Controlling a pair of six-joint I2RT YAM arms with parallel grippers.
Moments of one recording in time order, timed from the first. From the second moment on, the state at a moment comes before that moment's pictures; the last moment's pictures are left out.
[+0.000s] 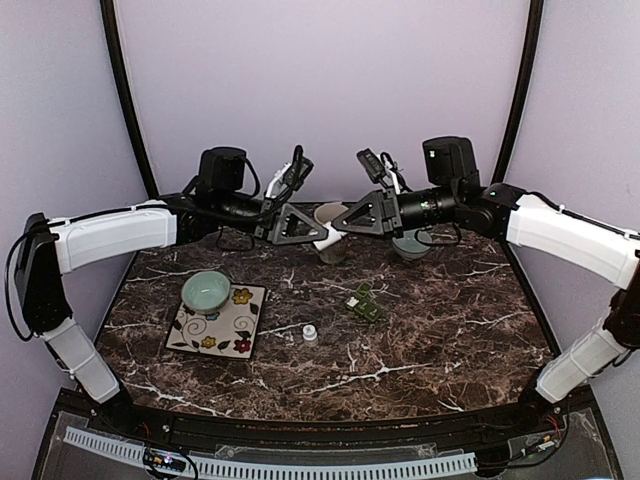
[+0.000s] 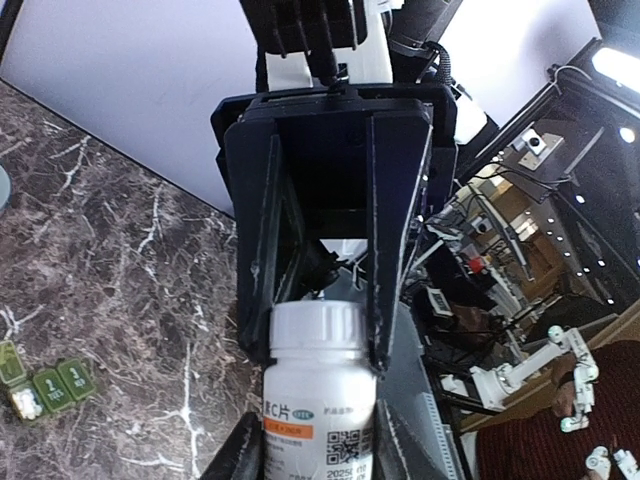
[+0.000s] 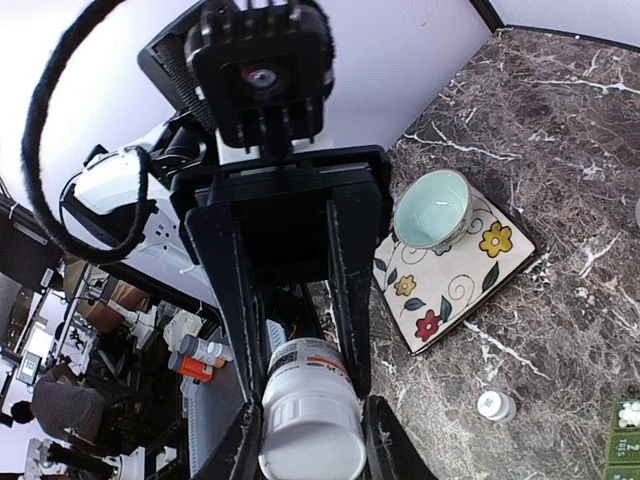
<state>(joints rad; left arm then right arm) -0.68 1.65 1.30 0.07 1.14 -0.49 0.74 1.45 1.29 -0.21 -0.78 0.57</state>
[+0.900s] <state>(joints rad) -0.89 1.54 1.32 -0.21 0.35 -0.06 0.73 1.50 1.33 -0.29 -0.66 0.67</state>
